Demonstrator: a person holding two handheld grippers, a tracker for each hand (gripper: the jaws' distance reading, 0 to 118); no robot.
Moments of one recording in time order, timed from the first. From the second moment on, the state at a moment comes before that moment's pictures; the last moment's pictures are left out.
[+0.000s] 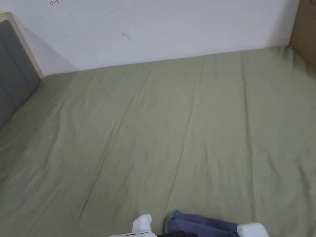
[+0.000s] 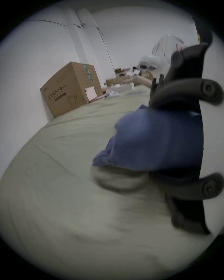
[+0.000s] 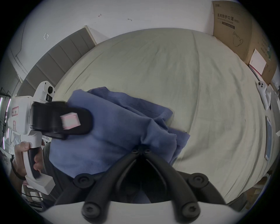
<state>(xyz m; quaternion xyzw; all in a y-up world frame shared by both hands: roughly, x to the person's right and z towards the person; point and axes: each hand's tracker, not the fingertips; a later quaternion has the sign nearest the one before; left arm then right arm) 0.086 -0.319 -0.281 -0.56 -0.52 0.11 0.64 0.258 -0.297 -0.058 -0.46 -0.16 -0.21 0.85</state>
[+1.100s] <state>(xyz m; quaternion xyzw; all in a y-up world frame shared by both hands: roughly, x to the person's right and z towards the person) -0.243 -0.166 -0.493 -0.40 -0.17 0.09 0.90 0.282 -0.251 -0.013 -0.40 -0.19 -0.25 0.86</state>
